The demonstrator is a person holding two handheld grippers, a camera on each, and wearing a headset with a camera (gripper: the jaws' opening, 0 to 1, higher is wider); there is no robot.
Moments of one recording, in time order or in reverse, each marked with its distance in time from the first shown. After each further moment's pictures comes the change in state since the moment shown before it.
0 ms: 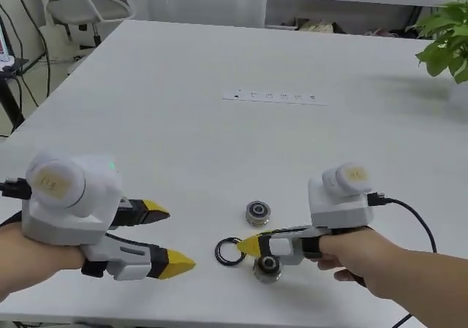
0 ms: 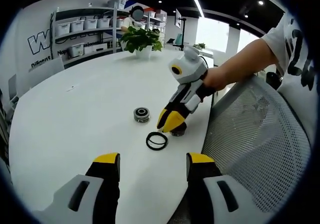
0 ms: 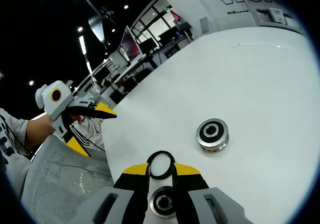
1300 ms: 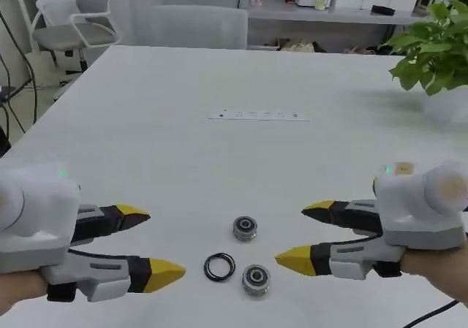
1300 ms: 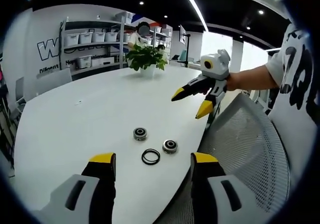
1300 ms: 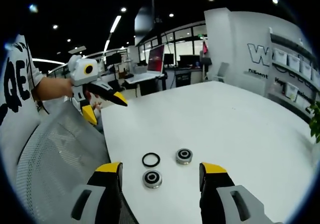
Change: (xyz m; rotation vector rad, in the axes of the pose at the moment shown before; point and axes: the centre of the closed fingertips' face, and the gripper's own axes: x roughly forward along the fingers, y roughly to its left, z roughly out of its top) left arm -0.040 -0.021 0.038 -0.034 -0.140 0.050; right arm -0.121 0.027 0.023 -0.493 -0.104 -0.190
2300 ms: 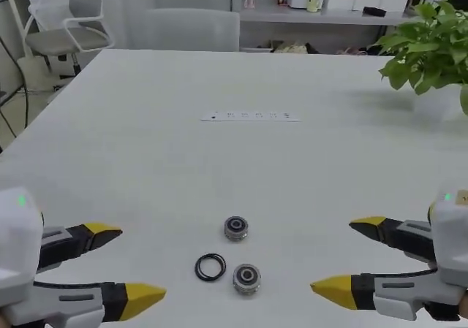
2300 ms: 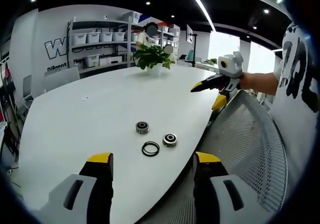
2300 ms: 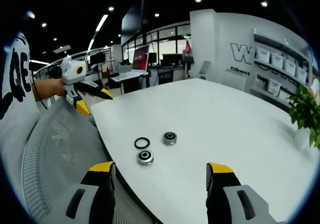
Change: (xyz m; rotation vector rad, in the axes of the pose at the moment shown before) left arm -0.014 -0.010 -0.015 -0.019 0.007 0.073; right arm -0.053 -0.002 -0.030 0.047 0.009 -0.150
